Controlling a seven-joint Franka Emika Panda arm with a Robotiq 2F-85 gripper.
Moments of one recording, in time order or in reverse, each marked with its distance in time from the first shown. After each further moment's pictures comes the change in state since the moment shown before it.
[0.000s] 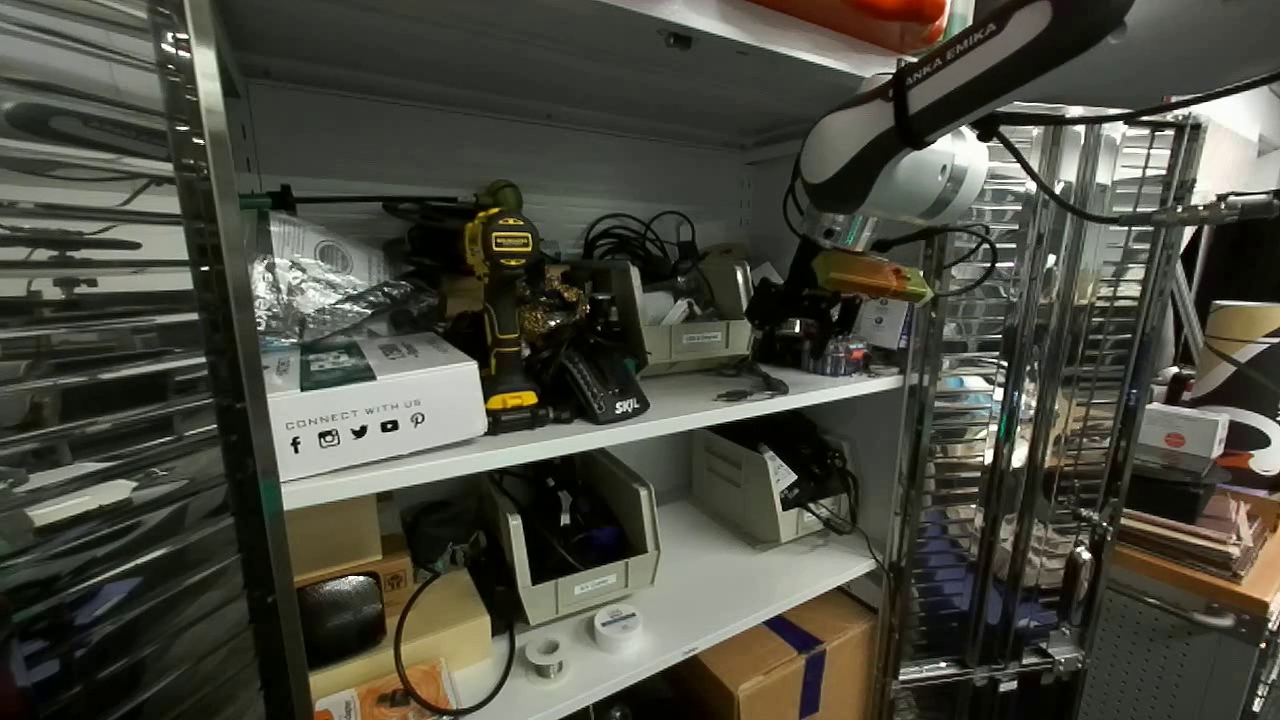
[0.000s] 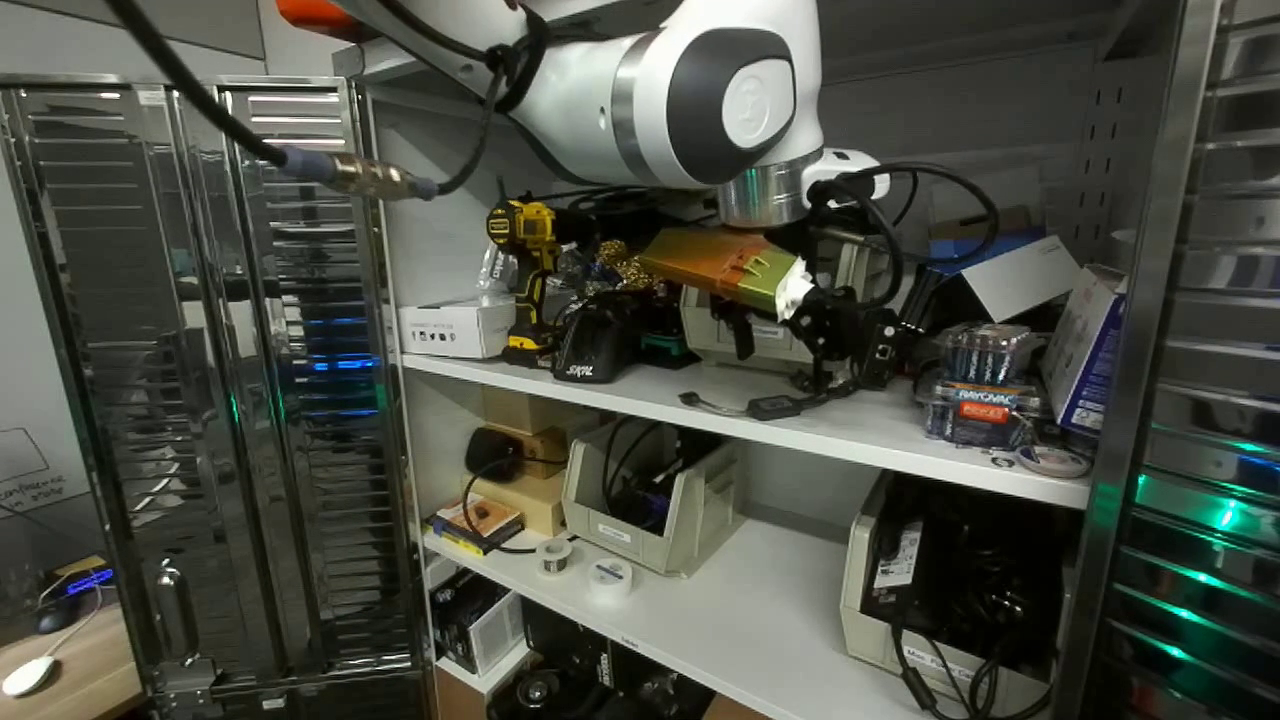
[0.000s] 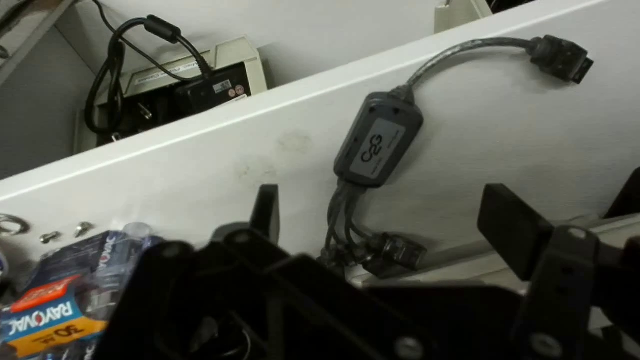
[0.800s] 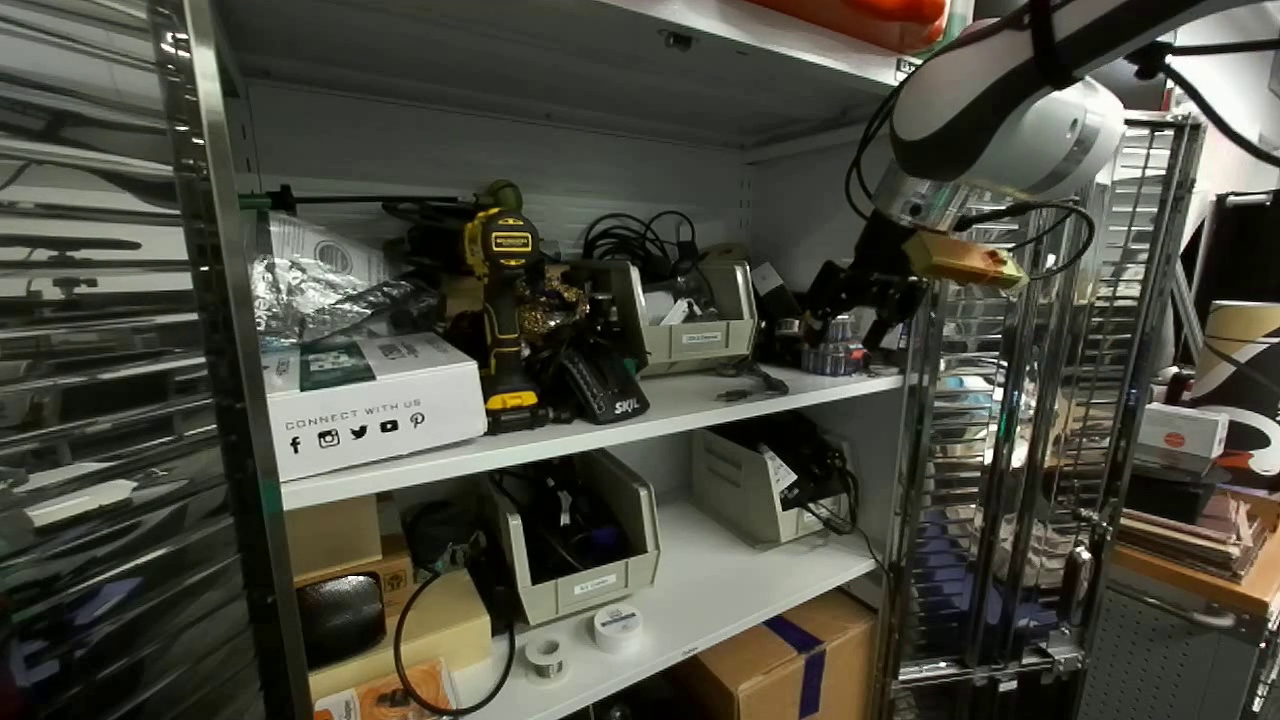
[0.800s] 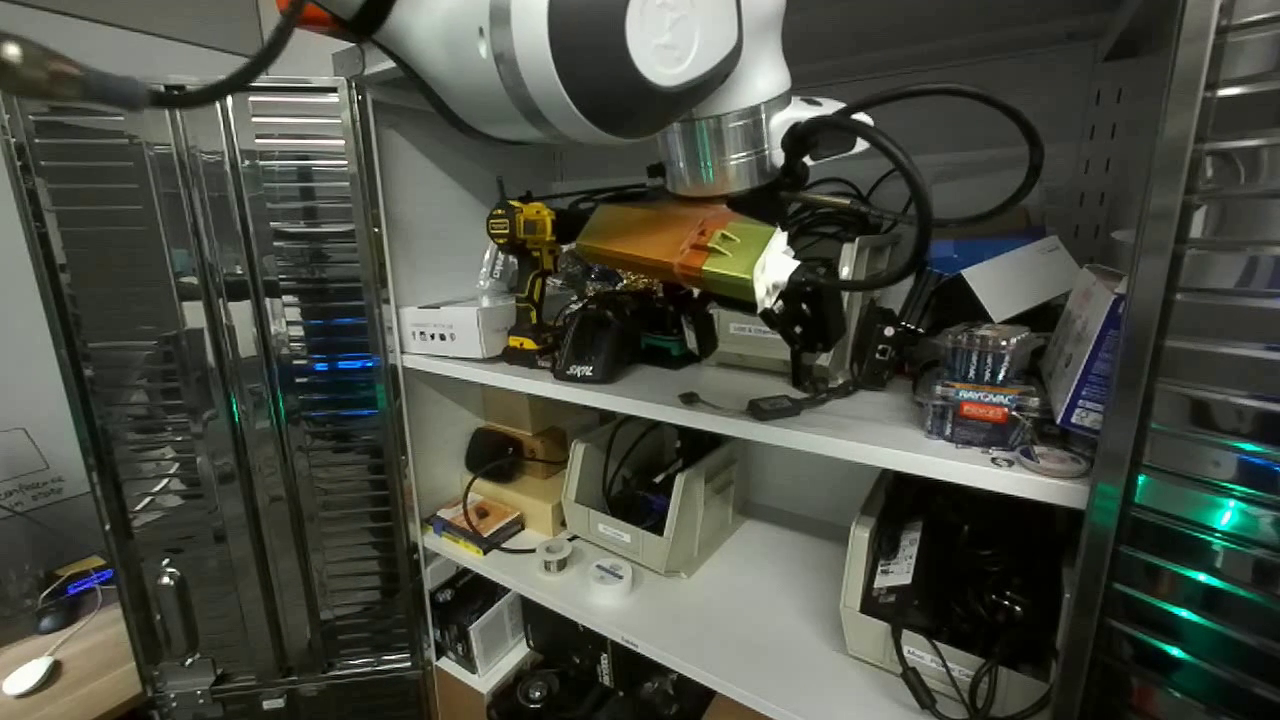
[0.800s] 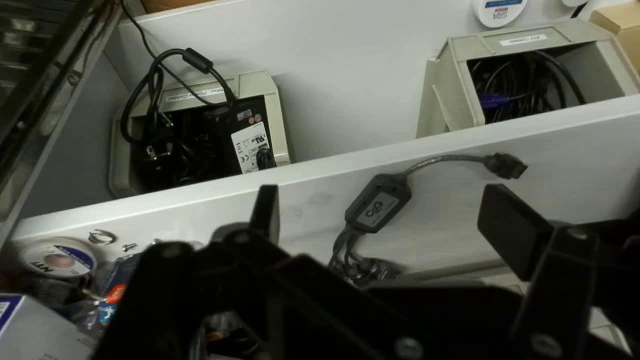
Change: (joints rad) arm 0.016 -0.289 -0.037 -0.313 -0.001 0.064 -0.153
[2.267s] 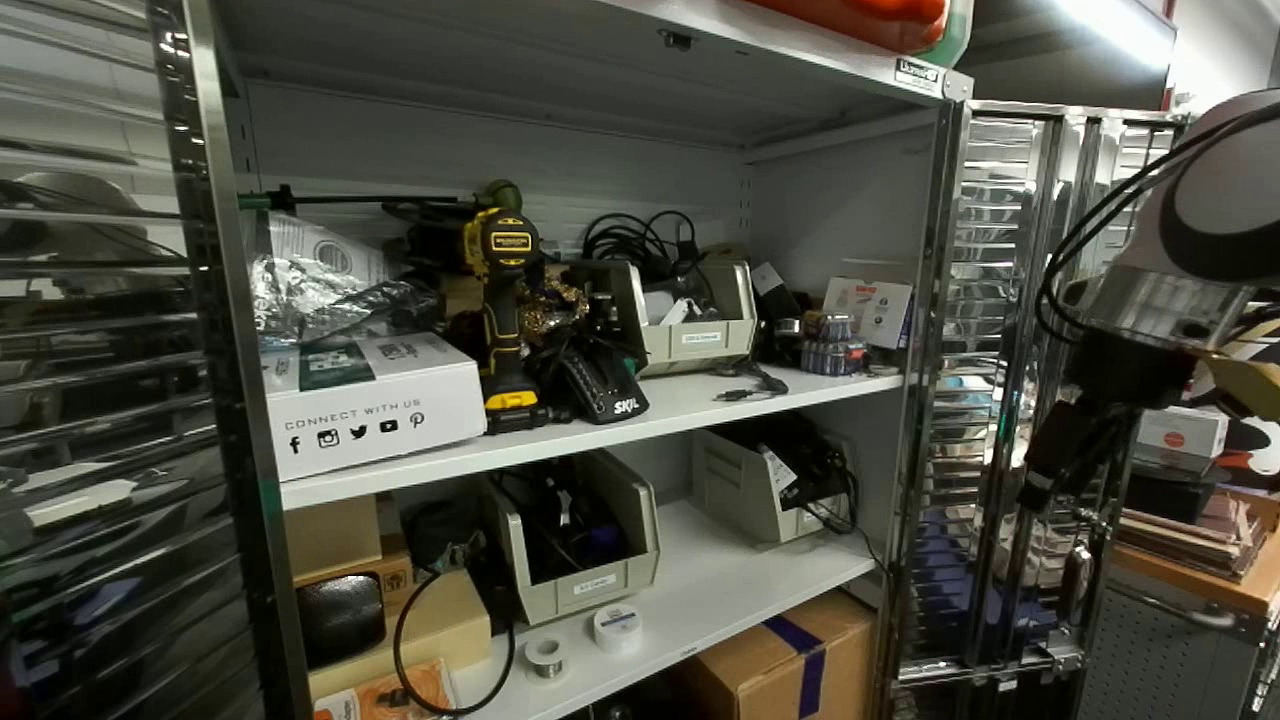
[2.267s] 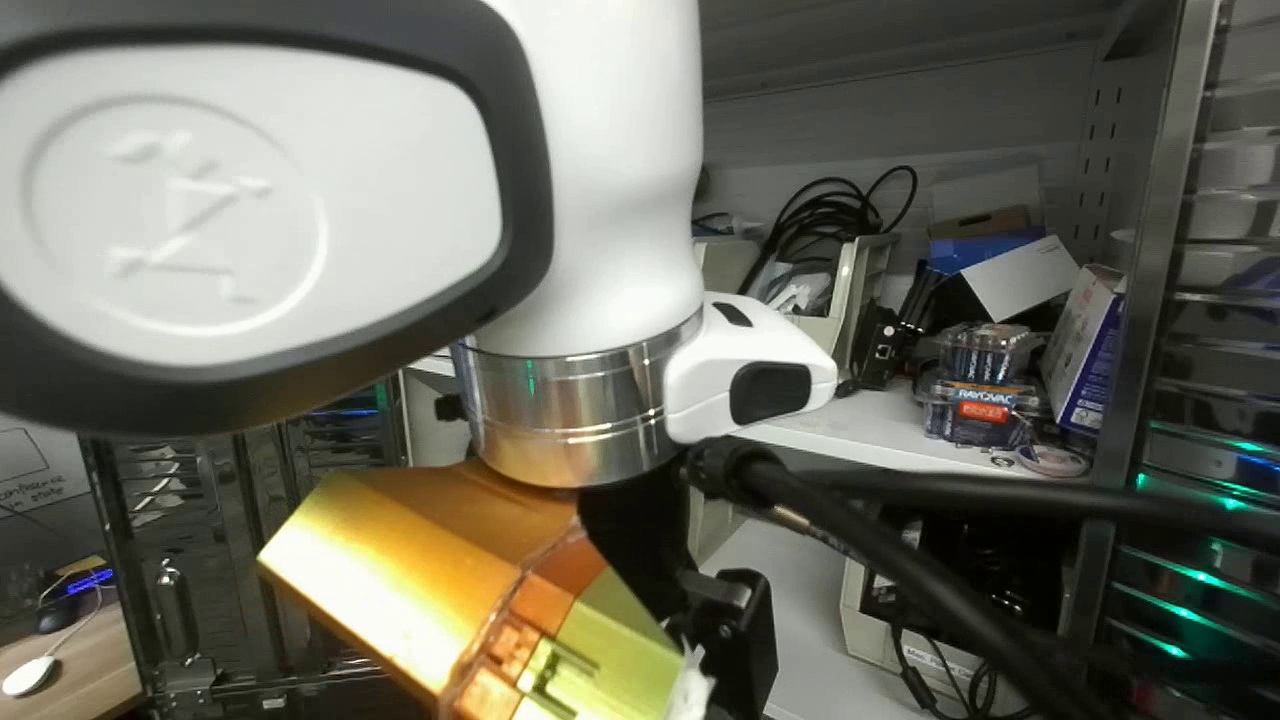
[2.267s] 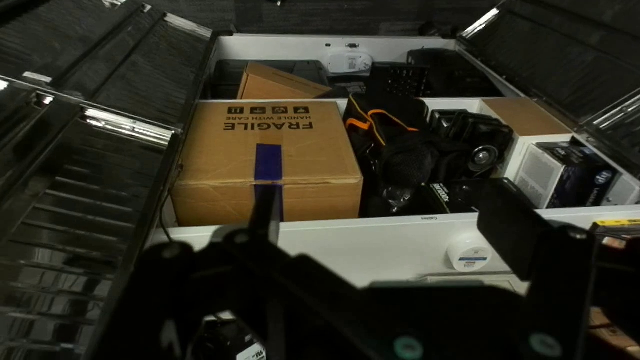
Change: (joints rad) arm -0.050 -0.488 -0.149 -0.639 -0.125 -0.054 -0.309
